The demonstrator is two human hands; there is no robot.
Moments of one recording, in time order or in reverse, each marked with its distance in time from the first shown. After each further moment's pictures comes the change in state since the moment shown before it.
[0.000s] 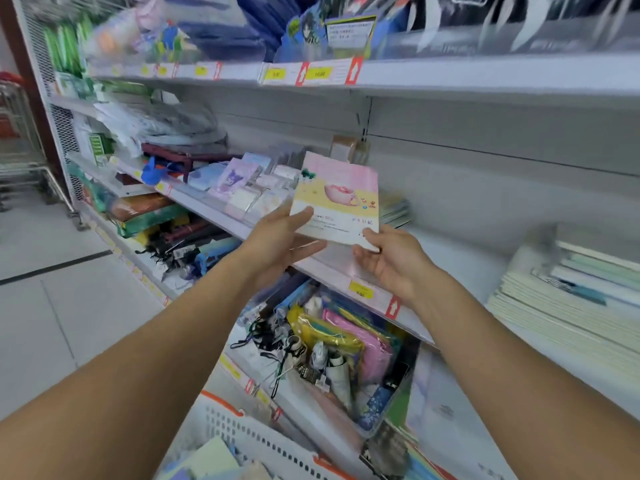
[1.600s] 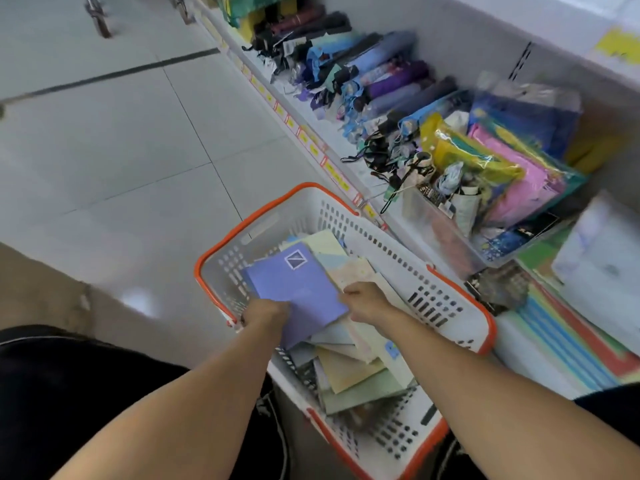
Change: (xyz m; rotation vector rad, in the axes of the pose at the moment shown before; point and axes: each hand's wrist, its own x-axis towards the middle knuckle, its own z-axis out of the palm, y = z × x) left_hand -0.244 -0.356 -0.264 0.384 0.930 -0.851; right_hand -0.099 0.442 -0.046 -1.113 -0.351 0.595
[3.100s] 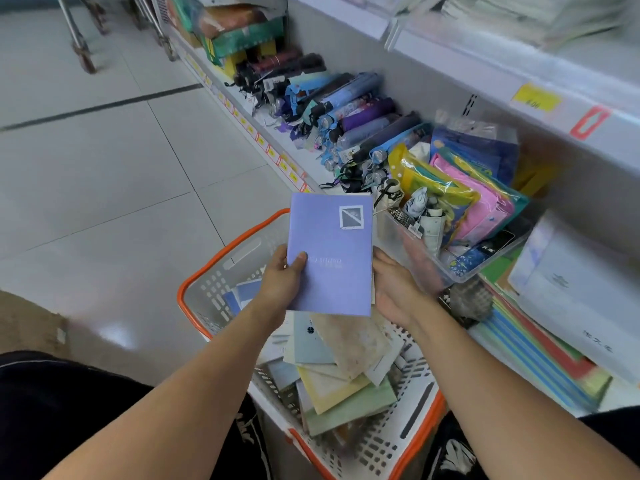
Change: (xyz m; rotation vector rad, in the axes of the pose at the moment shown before) left_hand -0.078 0.093 0.017 -0.283 -0.328 0.504; right_hand -0.061 -0.049 -0.086 1.007 -0.083 -0.241
